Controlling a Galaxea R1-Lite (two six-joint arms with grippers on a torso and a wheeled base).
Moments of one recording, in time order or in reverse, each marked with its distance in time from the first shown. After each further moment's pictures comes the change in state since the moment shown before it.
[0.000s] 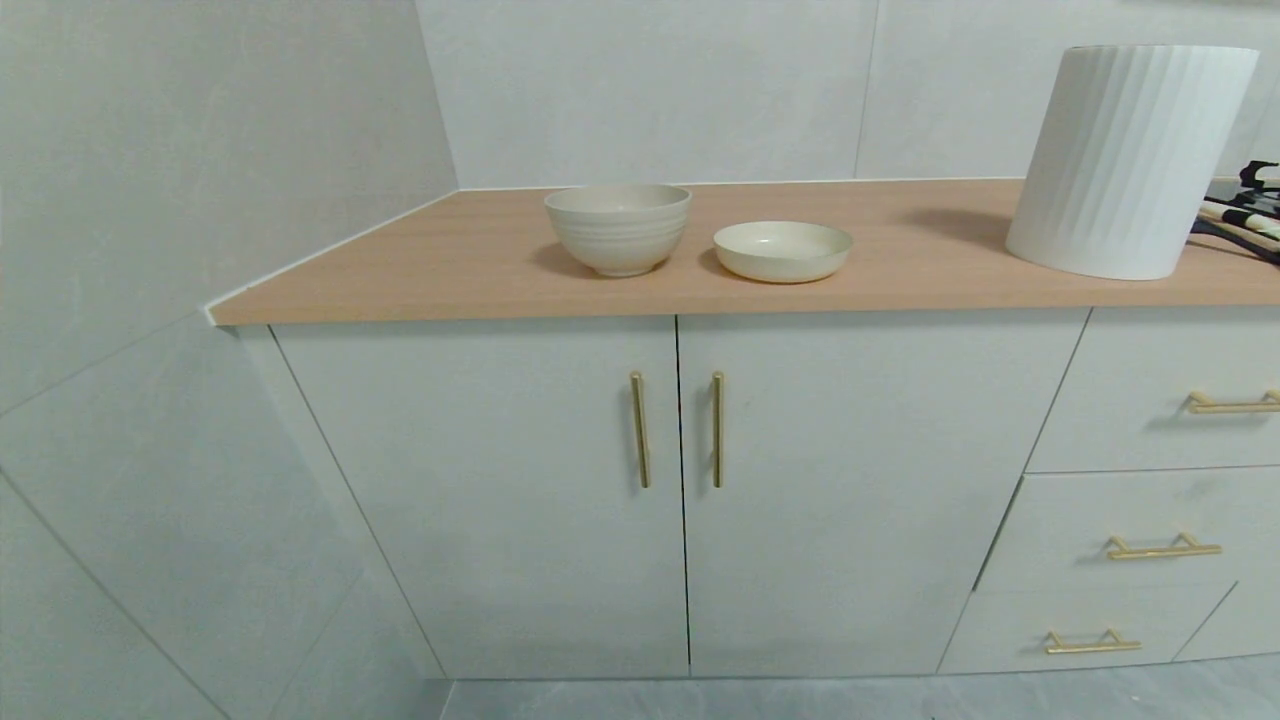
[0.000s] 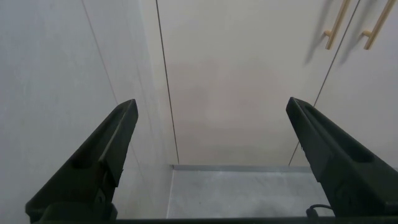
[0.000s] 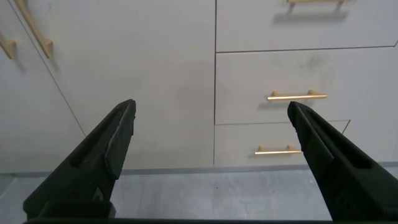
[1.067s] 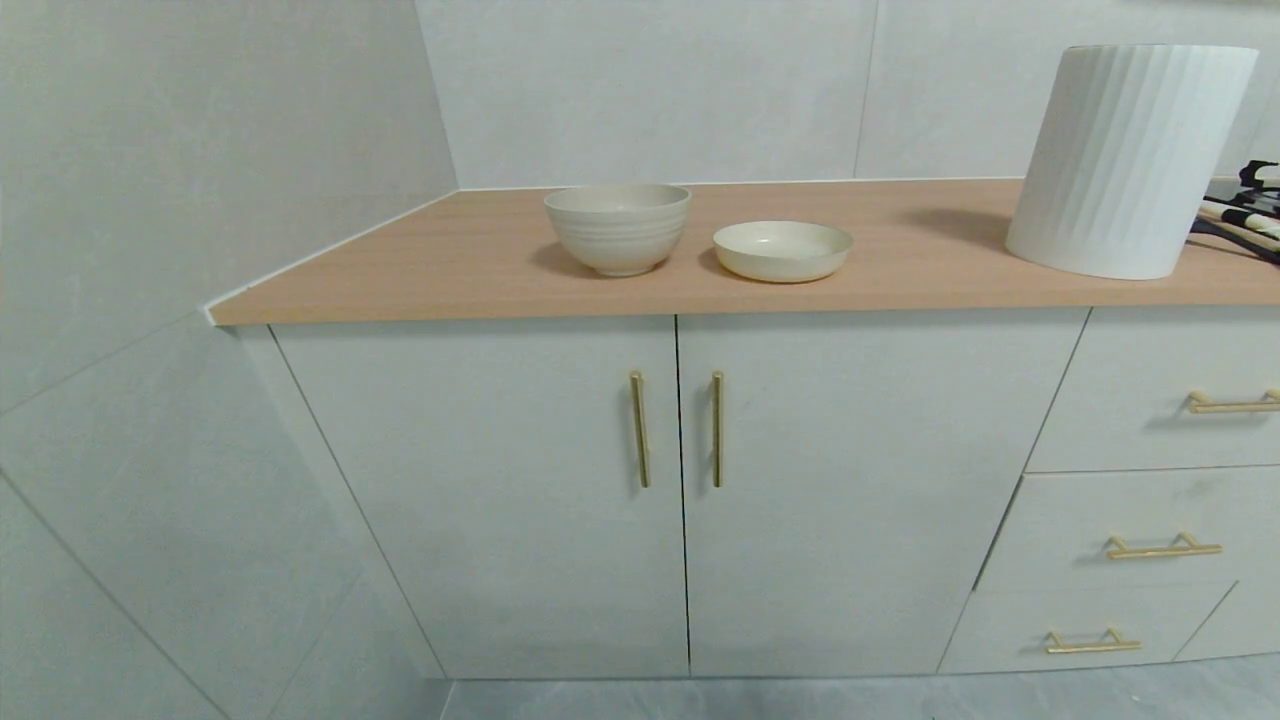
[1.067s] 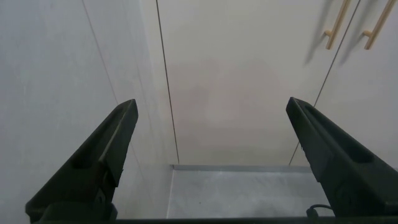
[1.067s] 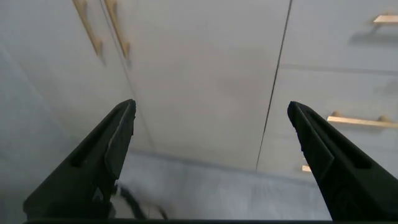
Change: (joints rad) left arm 0.000 0.000 0.000 0.000 0.000 0.000; right arm 0.005 0.309 -0.192 -0.020 0.259 0.015
